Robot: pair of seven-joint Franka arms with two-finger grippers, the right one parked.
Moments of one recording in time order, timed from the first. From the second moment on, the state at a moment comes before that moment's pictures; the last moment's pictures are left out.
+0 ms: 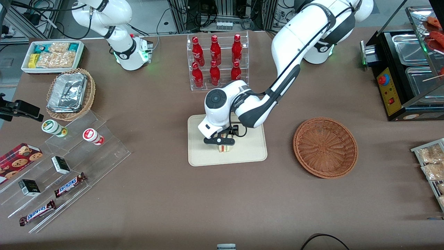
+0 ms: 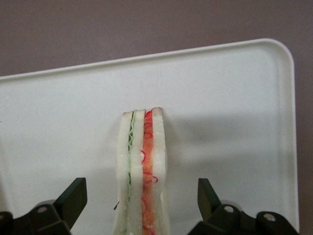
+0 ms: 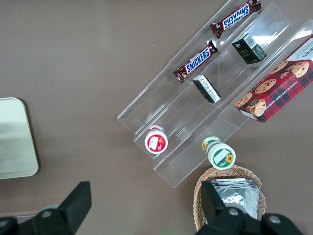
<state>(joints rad) -0.53 0.81 -0.39 -1.34 0.35 2.09 -0.92</state>
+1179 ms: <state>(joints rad) 0.10 0.15 -0.37 -1.59 0.03 1.79 -0.49</state>
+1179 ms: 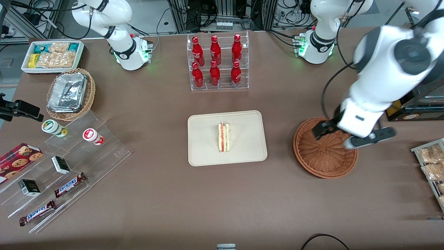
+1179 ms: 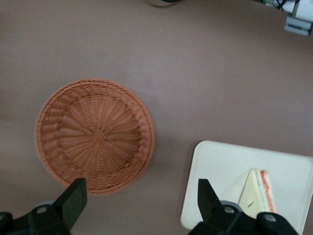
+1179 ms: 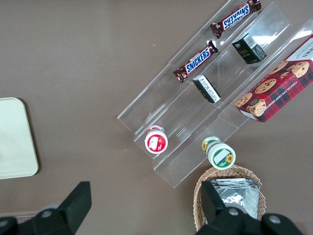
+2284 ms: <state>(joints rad) 0.00 -0.11 0.02 -1.73 -0.01 1.62 0.06</state>
